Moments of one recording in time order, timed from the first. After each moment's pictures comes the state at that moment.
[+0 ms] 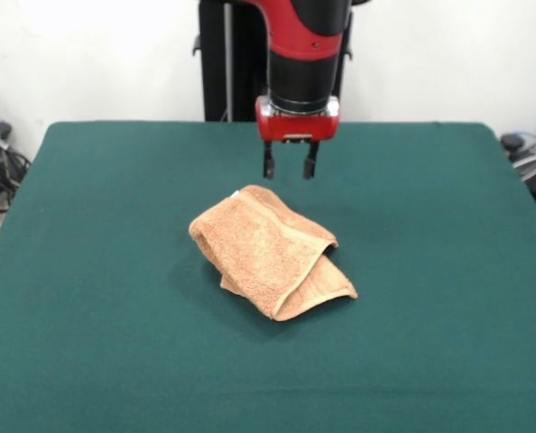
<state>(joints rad) -0.28 -0.57 -0.03 2.07 0.21 0.05 1.13</state>
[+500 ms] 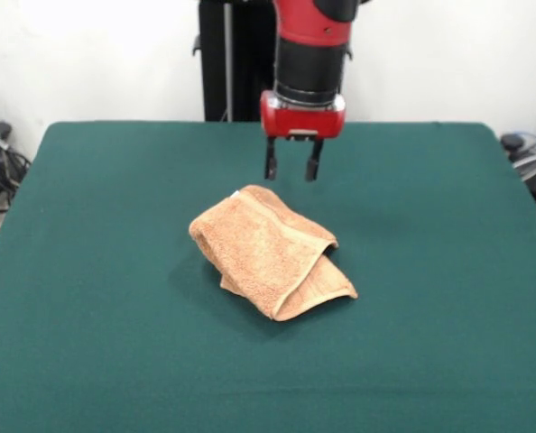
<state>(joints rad) -0.27 -0.59 -0.01 2.14 0.19 -0.13 1.14</state>
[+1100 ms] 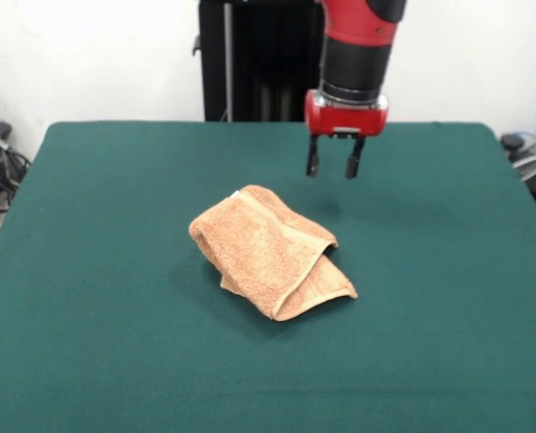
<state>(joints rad) -0.16 -0.57 0.00 2.17 0.23 -0.17 1.25</state>
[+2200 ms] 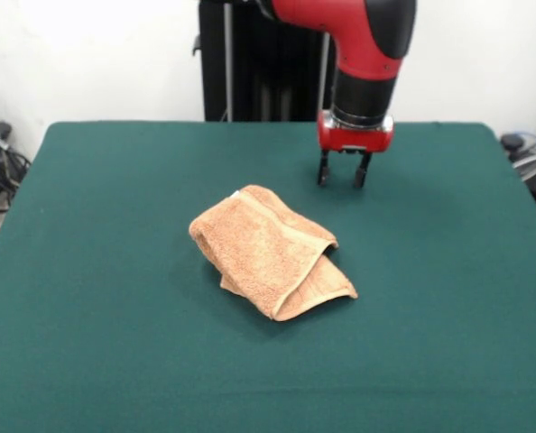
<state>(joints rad) -0.12 -0.43 0.00 2.15 0.25 -0.19 1.34</state>
